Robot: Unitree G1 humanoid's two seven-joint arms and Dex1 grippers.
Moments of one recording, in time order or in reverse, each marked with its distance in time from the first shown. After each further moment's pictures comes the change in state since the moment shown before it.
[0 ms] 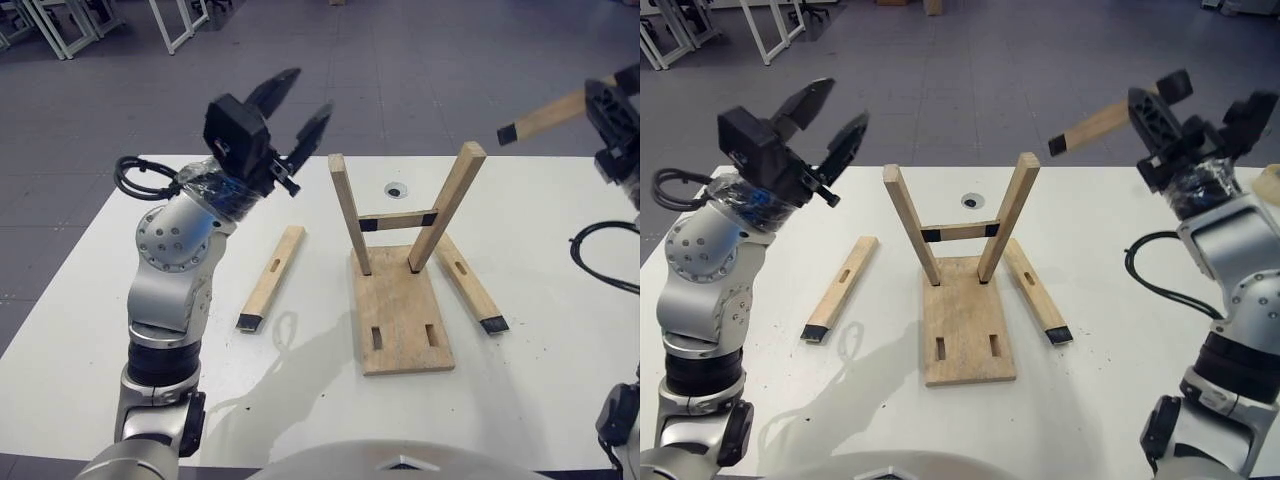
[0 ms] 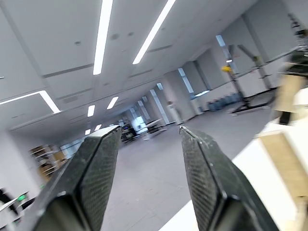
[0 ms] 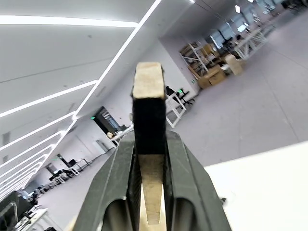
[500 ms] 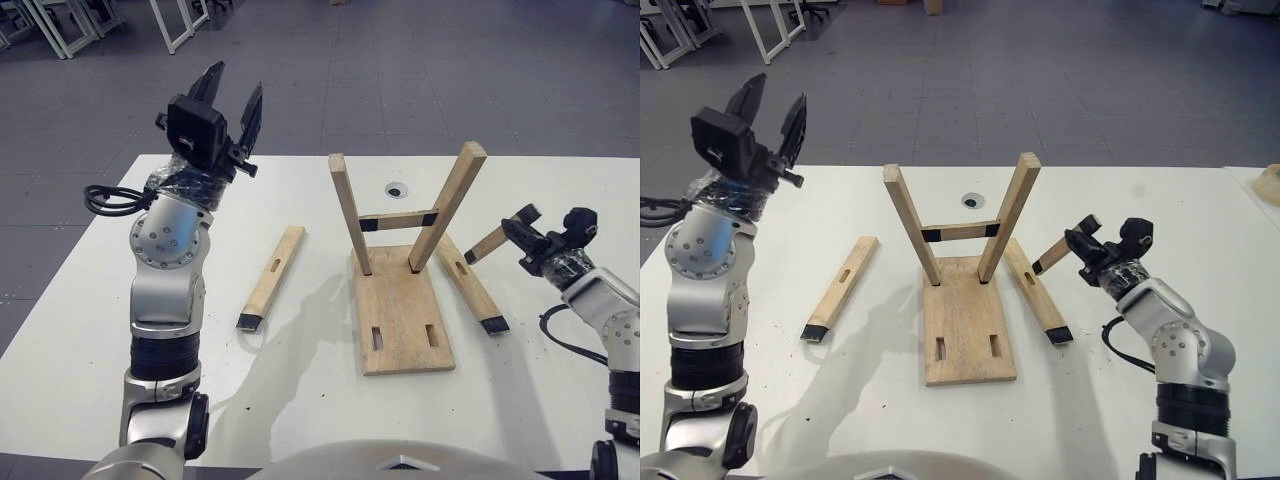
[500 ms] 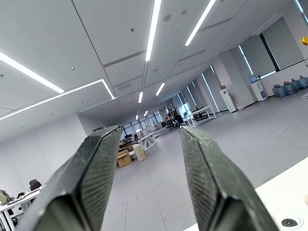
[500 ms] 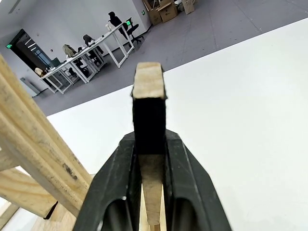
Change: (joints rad) left arm 0.019 -0.014 0.054 0.134 0.155 -0.098 0.129; right arm 0.217 0.094 0.222 0.054 -0.543 -0.068 0.223
